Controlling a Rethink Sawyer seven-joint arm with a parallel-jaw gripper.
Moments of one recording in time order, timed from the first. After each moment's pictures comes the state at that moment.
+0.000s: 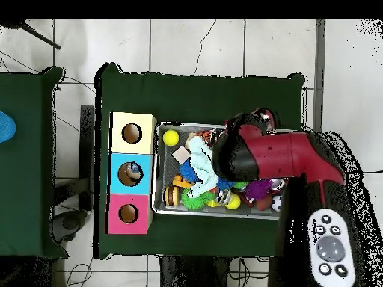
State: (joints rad) arm -0.42 -0.78 0.13 1.46 -0.65 0.38 1.56
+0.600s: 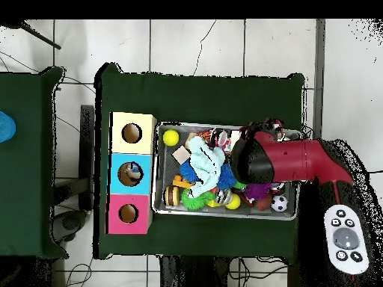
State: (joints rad) arm -0.50 -0.70 0.15 1.47 -0.67 0.36 1.56
